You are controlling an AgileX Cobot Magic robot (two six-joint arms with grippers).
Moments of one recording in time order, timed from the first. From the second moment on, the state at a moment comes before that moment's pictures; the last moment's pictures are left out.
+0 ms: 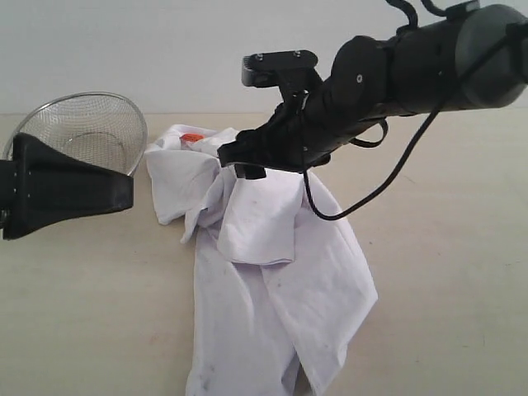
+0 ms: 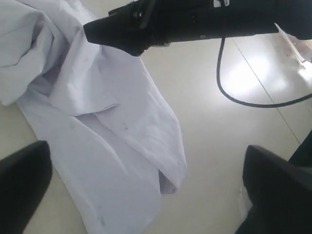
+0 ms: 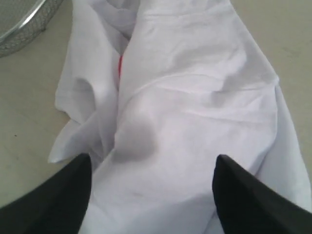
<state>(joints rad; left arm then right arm) -0.10 0.98 -0.60 -1.15 0.80 0.84 0.44 1.87 -1.29 0.26 0.34 -0.07</state>
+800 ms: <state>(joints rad) -0.10 0.98 -0.58 -1.15 0.76 0.85 0.49 1.94 -1.31 0.19 0.33 -0.11</state>
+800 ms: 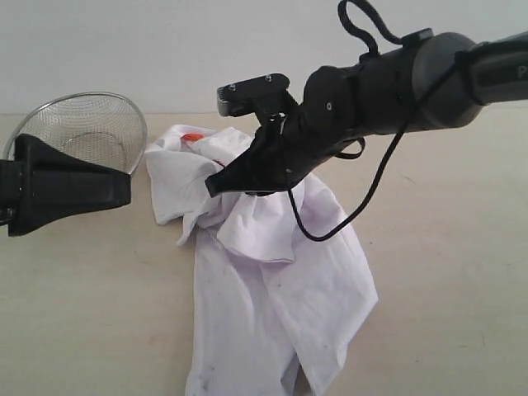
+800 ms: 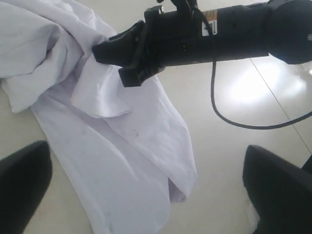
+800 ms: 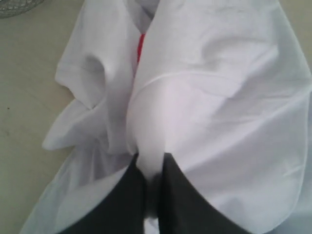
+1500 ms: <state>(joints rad) -0.10 1.08 -0.58 -1.27 0.86 0.95 -0.02 1.87 -1.44 0.09 0.41 -0.20</state>
